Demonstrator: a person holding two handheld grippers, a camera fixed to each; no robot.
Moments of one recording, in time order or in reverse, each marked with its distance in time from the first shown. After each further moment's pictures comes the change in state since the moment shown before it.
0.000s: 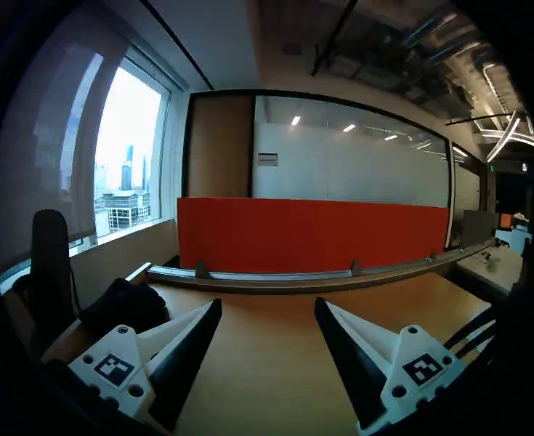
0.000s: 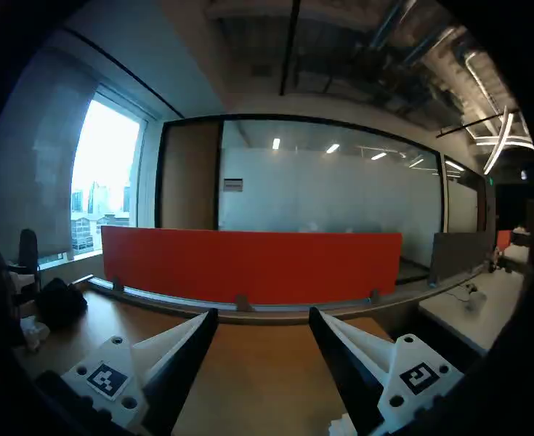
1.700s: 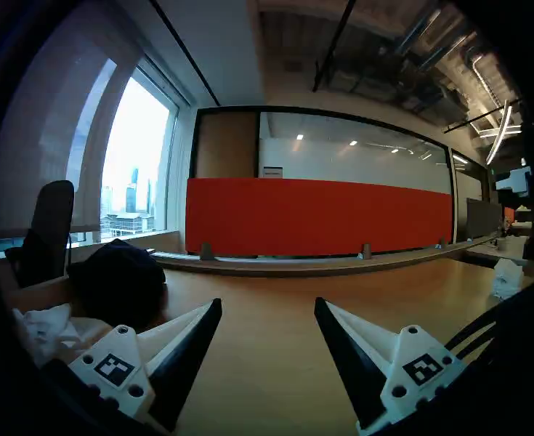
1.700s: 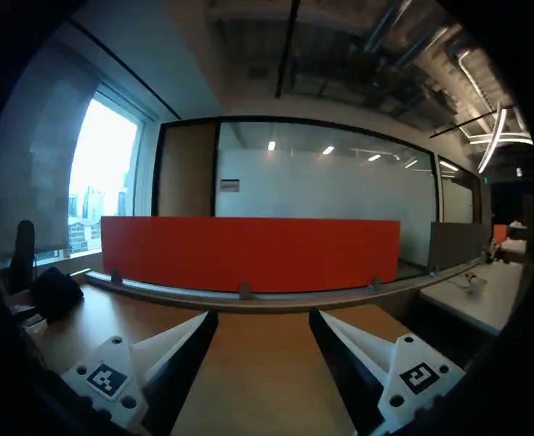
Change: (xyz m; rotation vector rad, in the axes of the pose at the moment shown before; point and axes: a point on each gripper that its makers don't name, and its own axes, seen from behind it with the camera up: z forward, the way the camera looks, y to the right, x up) left arm -0.164 -0.020 0.007 0.025 0.132 0.010; right arm -0.074 -0.029 -0.010 -0.030 0.033 0.005
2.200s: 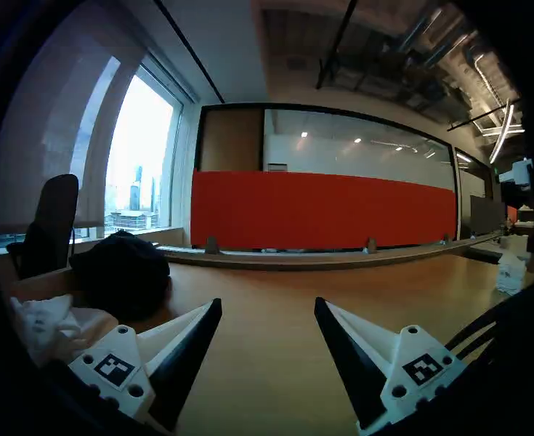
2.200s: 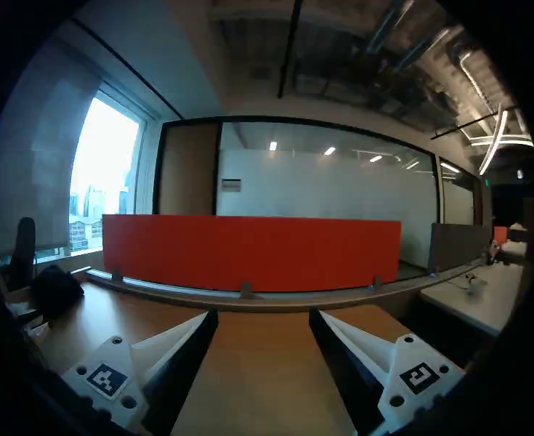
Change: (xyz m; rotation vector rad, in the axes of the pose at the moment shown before) left arm -0.020 -0.008 0.001 0.020 -0.015 0.005; right arm -0.004 -0.002 -0.002 0.004 0.001 -0.007
